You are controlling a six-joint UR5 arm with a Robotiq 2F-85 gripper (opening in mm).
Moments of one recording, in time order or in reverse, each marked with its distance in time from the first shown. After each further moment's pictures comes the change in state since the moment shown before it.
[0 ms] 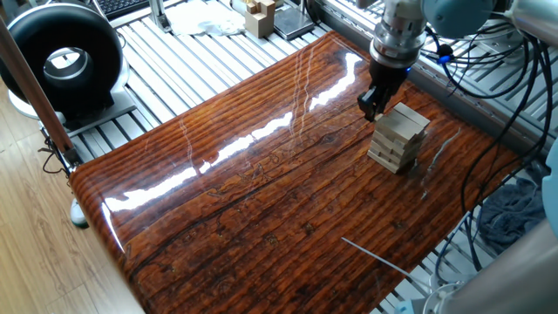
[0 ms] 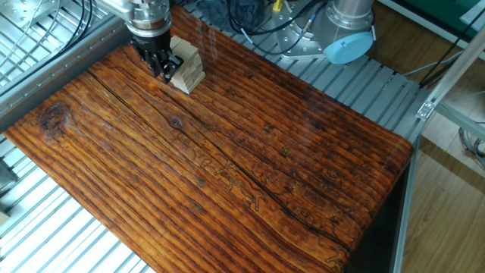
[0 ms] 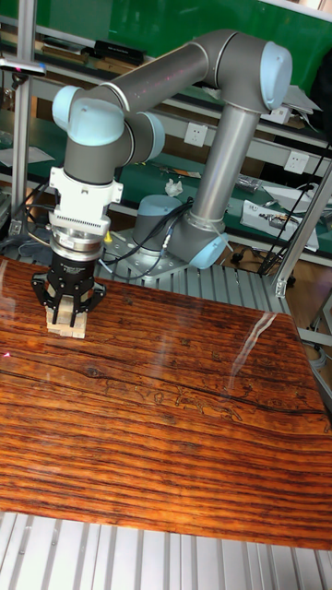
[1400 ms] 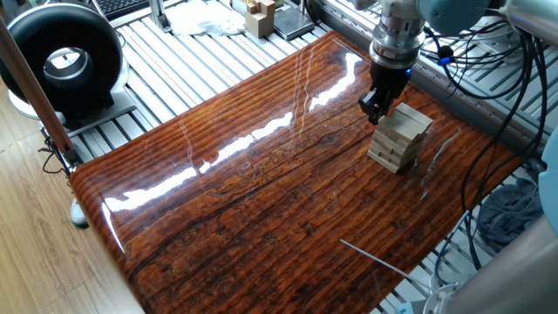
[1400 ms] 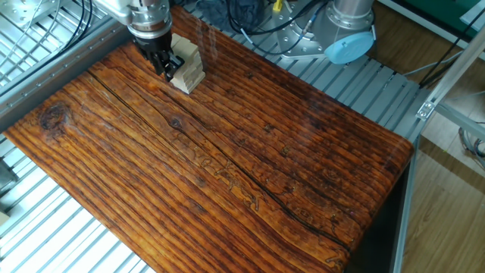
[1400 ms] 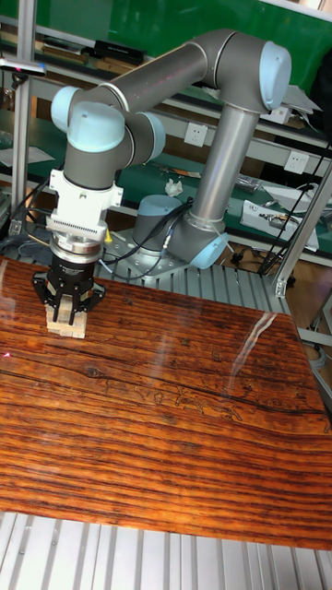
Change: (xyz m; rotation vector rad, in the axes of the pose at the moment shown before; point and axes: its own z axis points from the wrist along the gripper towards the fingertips) arm 0.009 -0.003 0.001 0.018 0.051 0.029
